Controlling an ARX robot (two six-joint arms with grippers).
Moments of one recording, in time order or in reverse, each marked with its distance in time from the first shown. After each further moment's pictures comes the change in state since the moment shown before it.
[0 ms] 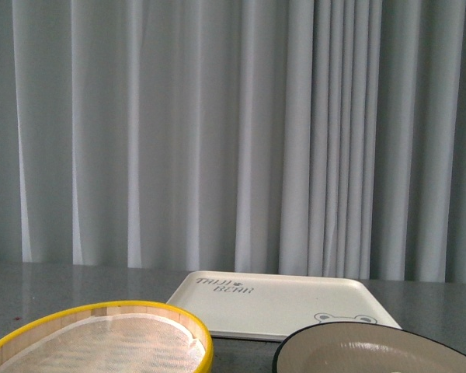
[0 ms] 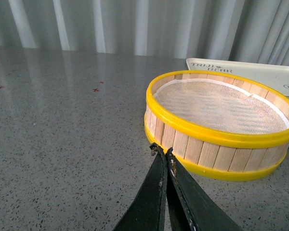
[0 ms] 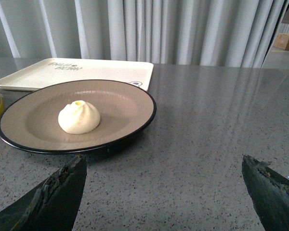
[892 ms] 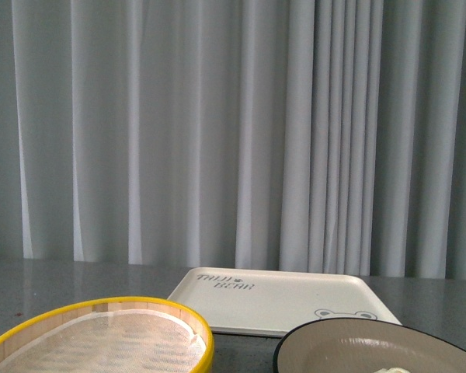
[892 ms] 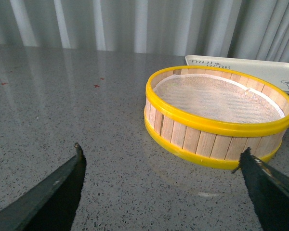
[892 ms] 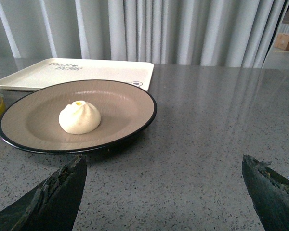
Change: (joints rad) left arm 0.000 -0.209 0.000 -0.216 0.002 0.002; right arm 0.000 0.000 0.000 0.000 0.000 0.000
